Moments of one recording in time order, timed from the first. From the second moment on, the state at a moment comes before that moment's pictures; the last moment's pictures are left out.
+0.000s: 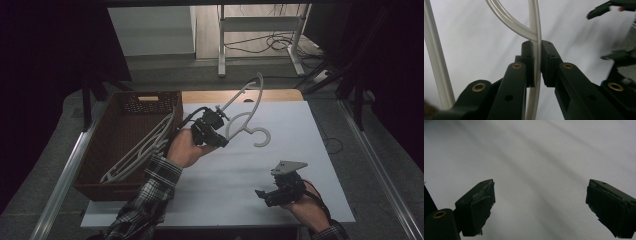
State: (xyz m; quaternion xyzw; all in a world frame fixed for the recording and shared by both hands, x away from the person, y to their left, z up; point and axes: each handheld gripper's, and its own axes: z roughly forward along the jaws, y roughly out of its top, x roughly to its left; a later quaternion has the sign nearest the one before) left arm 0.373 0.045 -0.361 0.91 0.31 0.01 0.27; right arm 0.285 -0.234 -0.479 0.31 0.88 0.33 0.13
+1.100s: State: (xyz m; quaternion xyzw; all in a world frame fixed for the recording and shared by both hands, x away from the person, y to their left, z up) left arm 0.332 0.269 -0.381 0.88 0.40 -0.06 0.25; right arm 0.288 -0.231 -0.482 0.31 0.88 0.32 0.13
